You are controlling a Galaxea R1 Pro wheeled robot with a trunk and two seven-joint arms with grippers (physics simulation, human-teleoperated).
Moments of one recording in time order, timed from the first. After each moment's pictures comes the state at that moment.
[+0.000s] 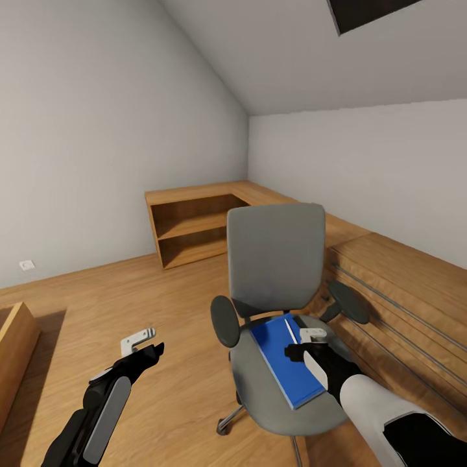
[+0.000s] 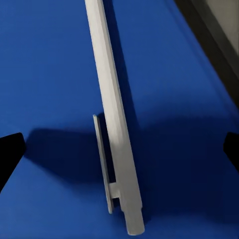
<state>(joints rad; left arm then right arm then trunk) -0.28 0.02 -0.01 -1.38 0.51 0.56 0.37 -0.83 -0.01 0.31 -0.28 -0.31 0.31 -0.13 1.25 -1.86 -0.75</state>
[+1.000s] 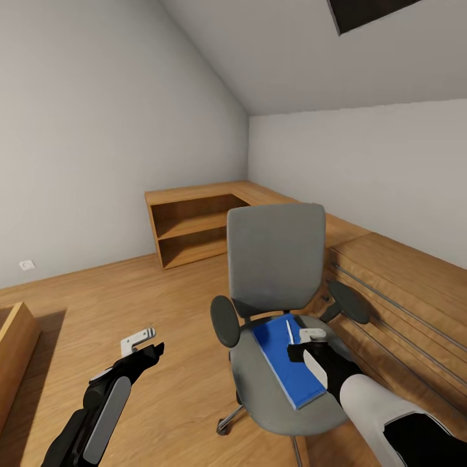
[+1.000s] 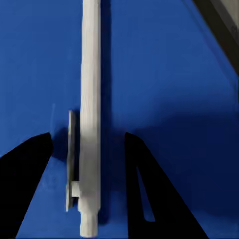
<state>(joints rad) -0.28 0.02 -0.01 -1.38 0.51 0.56 0.37 -0.83 -0.01 0.31 -0.30 -0.32 0.34 -0.13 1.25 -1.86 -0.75</state>
